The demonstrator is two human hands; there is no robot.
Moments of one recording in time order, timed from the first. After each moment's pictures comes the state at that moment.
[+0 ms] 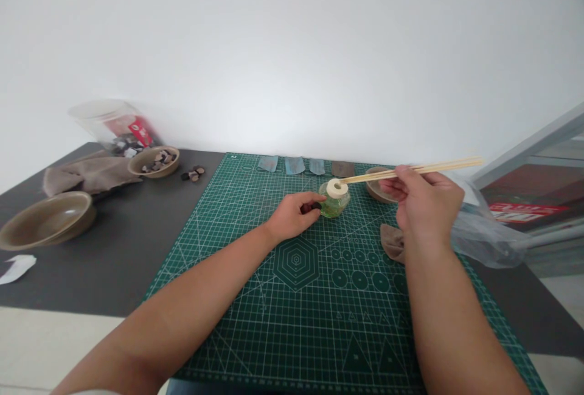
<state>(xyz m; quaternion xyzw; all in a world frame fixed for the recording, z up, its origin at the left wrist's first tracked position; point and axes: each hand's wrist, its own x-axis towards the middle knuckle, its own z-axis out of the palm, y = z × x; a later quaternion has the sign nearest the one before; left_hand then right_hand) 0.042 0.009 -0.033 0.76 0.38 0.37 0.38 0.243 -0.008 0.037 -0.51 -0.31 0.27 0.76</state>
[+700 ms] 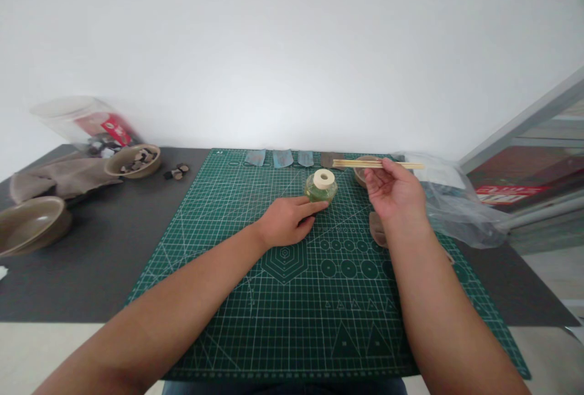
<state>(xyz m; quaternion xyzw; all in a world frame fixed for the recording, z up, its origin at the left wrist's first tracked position) 0.042 -0.008 -0.022 0.92 0.28 0.23 0.13 0.259 0.001 0.022 -0.41 -0.13 0.51 0.74</state>
